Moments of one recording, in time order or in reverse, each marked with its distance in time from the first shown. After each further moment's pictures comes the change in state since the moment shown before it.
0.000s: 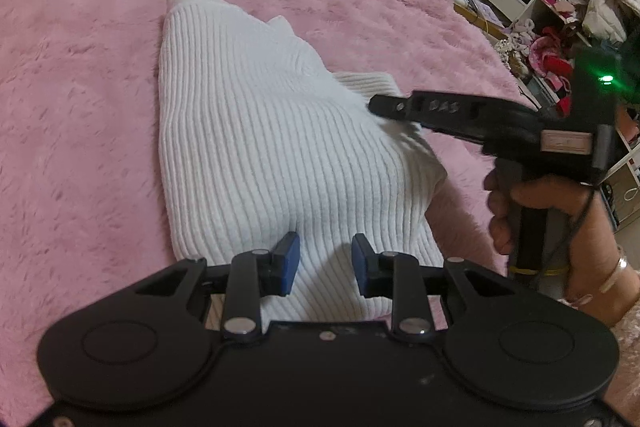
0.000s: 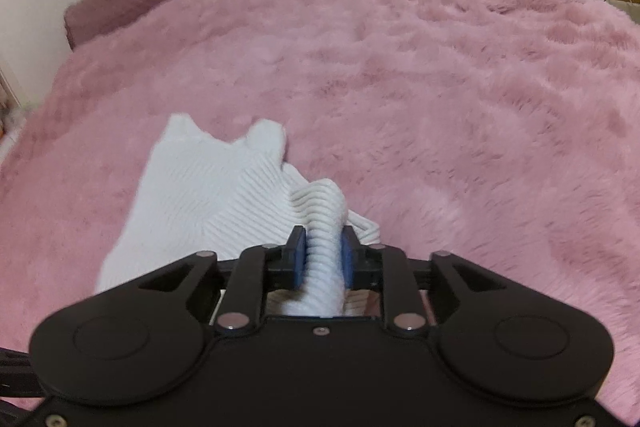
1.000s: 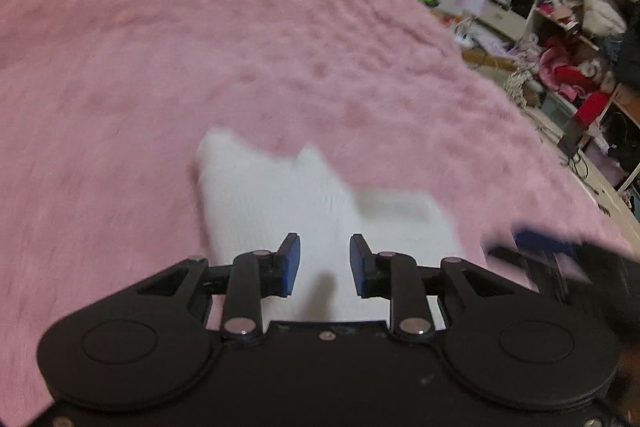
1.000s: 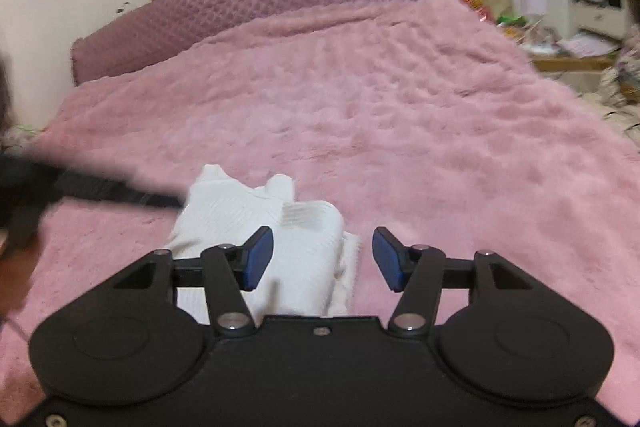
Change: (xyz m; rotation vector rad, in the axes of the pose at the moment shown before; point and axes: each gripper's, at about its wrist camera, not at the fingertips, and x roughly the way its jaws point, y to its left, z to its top) left arm -0.031 -0.001 0.068 0.140 -0.151 0.116; right arm -0.076 0.022 -0.014 -0.057 -0.172 -0.052
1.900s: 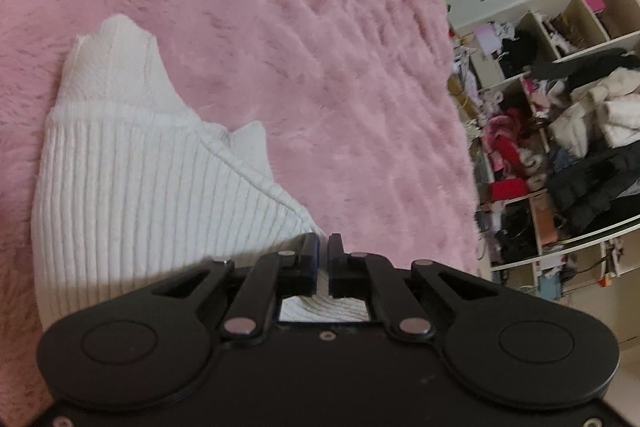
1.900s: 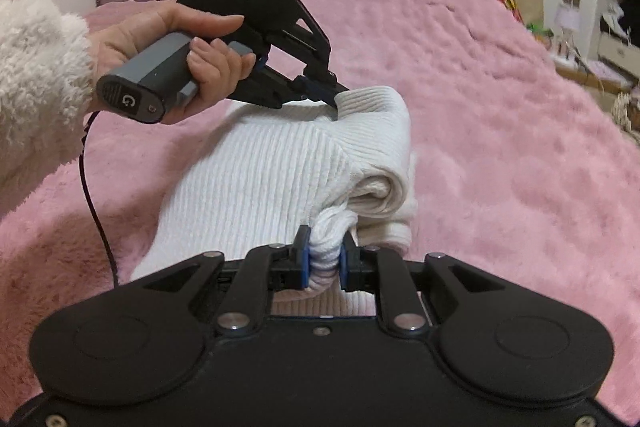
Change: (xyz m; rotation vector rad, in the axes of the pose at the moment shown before) left arm 0.130 0.057 0.055 -0.511 0.223 -0.386; right arm -0.019 0.071 -0.074 -0.199 0.075 -0.085
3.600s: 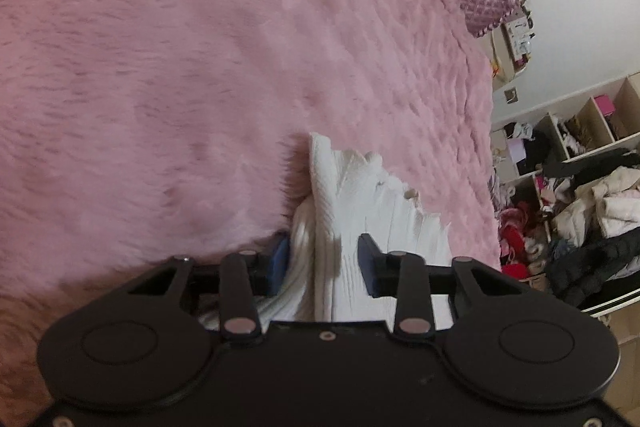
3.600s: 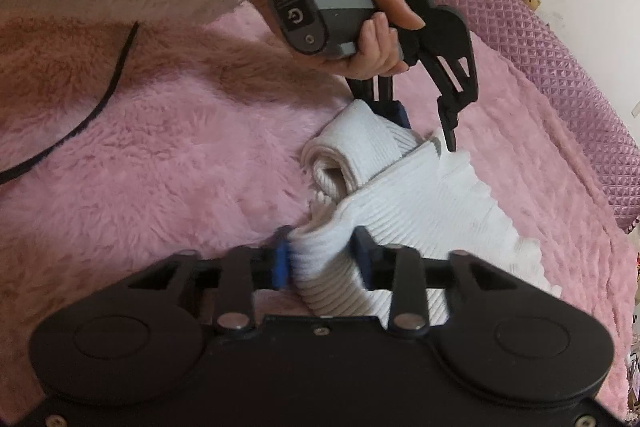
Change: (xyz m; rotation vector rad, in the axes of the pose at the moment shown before) left arm -0.238 0.223 -0.033 -0.163 -0.228 0.010; right arm 0.009 0.251 -0.047 -0.899 -0.058 0.221
